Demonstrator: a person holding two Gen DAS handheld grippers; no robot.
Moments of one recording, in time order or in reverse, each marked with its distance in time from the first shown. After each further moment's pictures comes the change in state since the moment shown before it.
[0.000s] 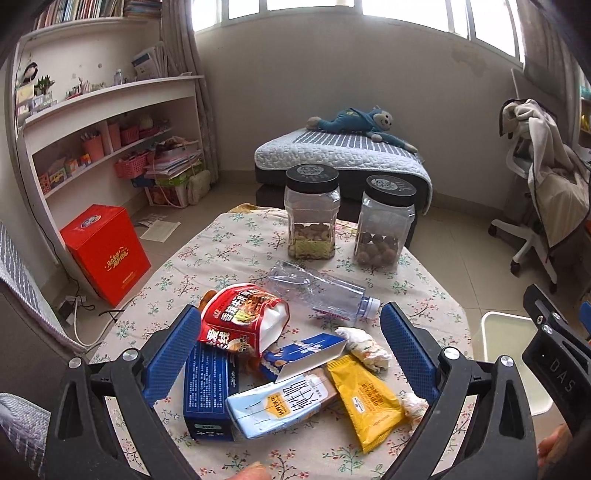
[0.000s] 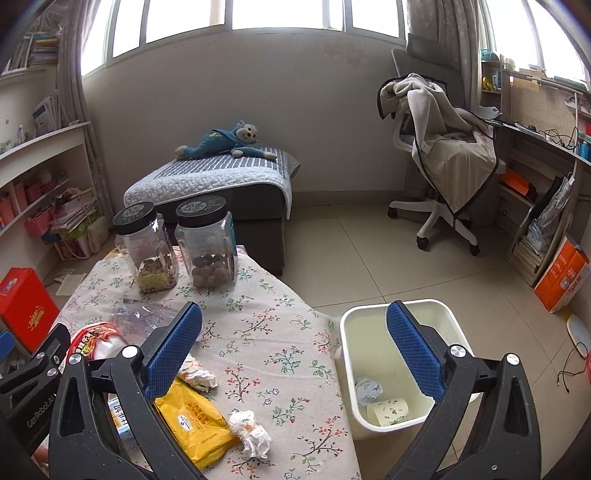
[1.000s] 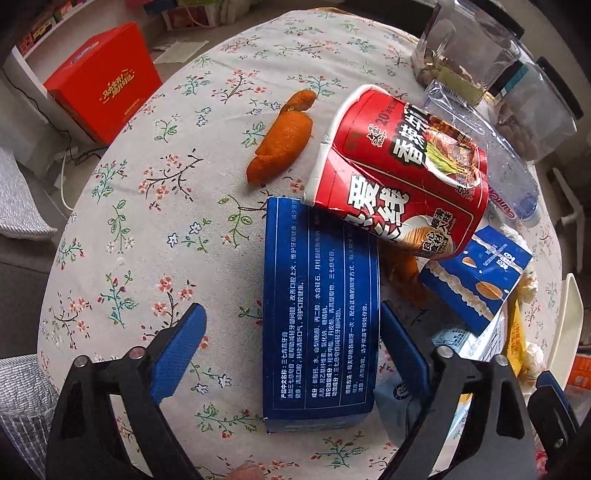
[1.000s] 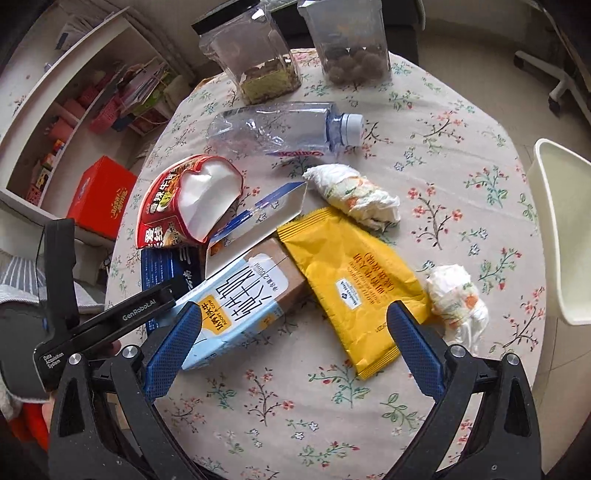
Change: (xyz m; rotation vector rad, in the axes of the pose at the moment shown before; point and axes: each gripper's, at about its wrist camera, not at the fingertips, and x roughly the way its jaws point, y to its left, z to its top) left arm 0.162 0.121 -0.074 -0.179 0.680 0.003; right arm 0.085 0.112 -0.086 0.037 0.712 0.426
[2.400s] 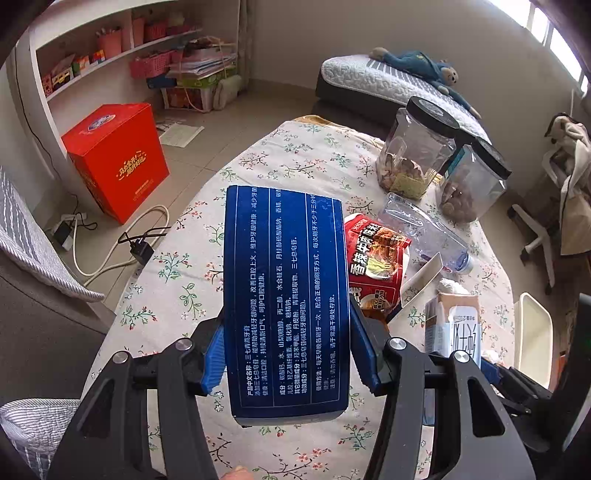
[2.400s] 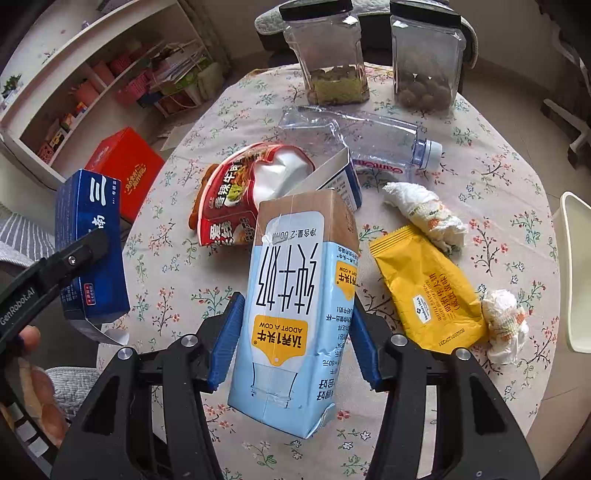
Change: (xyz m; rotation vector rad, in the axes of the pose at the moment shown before) left arm -0.114 0.039 -0.006 0.055 -0.349 -0.084; right arm -0.008 0.063 -0.010 -0.174 -0.069 -0.018
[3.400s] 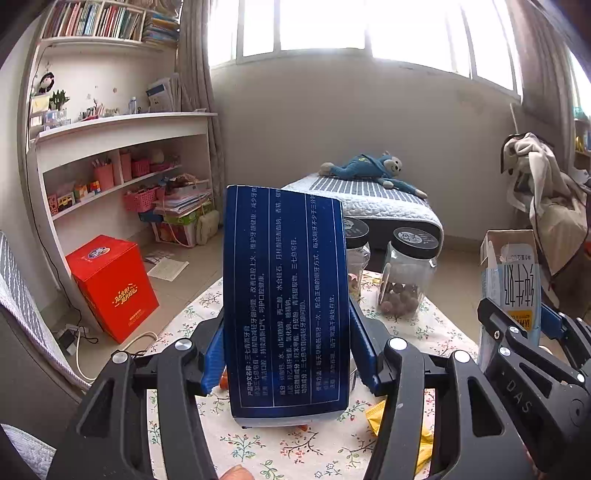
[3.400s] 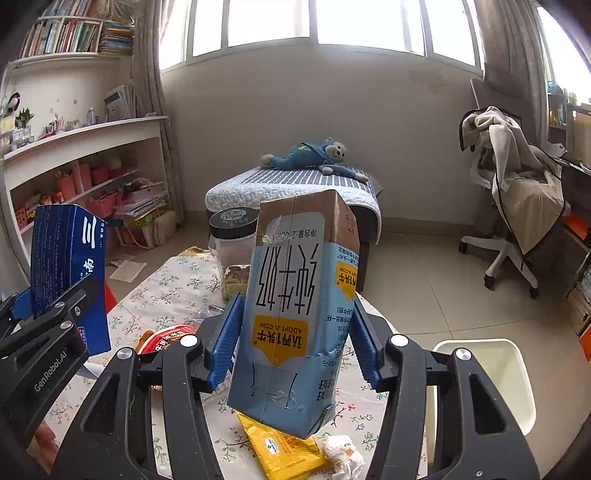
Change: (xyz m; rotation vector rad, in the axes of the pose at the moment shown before) left arm -0.074 -0.121 -0.008 0.149 -0.520 0.016; right arm -0.124 -0.052 0.020 -0.087 -0.671 -0.281
